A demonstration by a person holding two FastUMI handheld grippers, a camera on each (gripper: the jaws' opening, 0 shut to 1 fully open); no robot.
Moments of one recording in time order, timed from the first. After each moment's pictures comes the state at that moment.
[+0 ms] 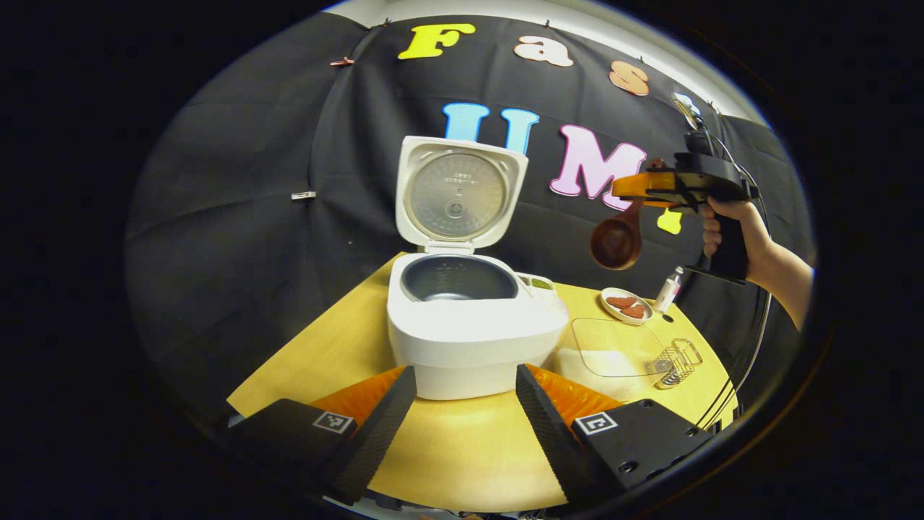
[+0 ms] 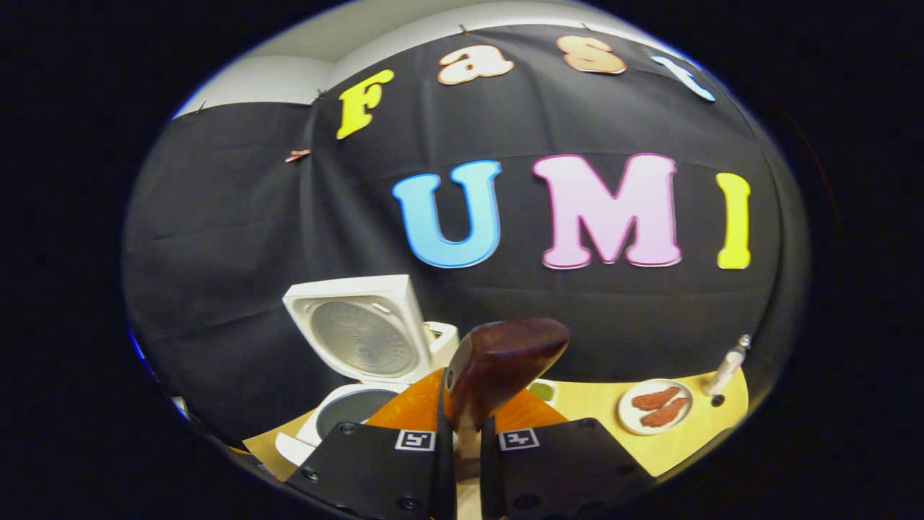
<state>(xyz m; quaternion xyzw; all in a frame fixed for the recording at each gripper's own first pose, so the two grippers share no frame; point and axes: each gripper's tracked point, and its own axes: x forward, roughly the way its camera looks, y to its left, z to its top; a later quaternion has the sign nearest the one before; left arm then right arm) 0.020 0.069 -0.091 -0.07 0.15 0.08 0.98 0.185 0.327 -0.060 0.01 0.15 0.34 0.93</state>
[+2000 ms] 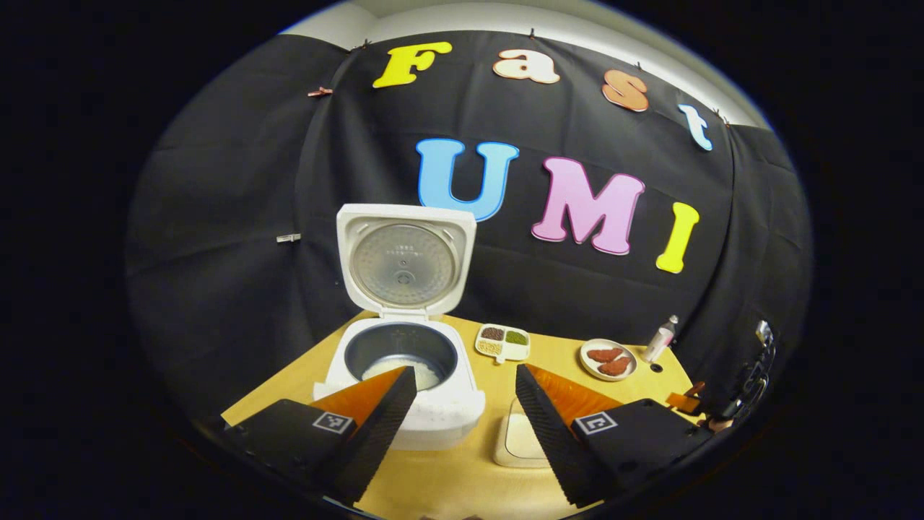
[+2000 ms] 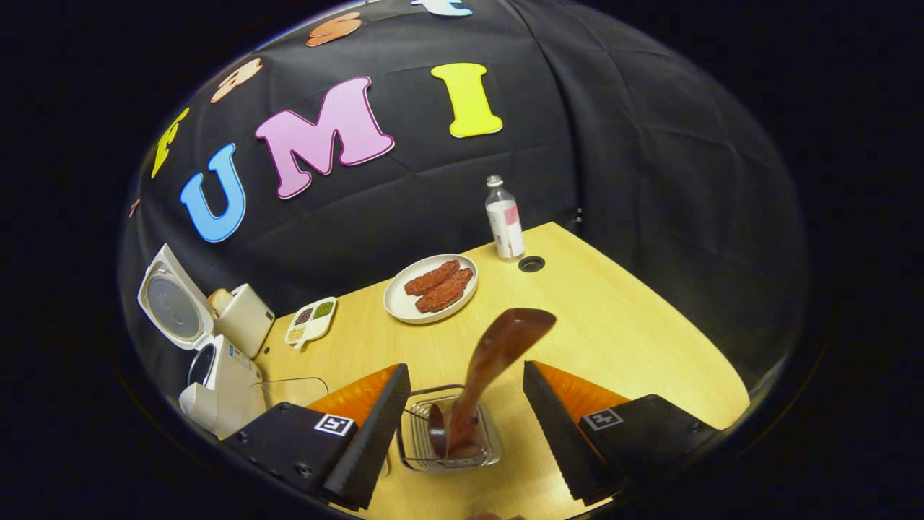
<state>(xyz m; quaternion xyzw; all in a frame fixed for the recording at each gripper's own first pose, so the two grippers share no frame) 0.105 0.013 0.046 -0.07 0.10 0.14 0.98 0.195 -0.021 -0.246 0.06 0.30 0.04 0.95</state>
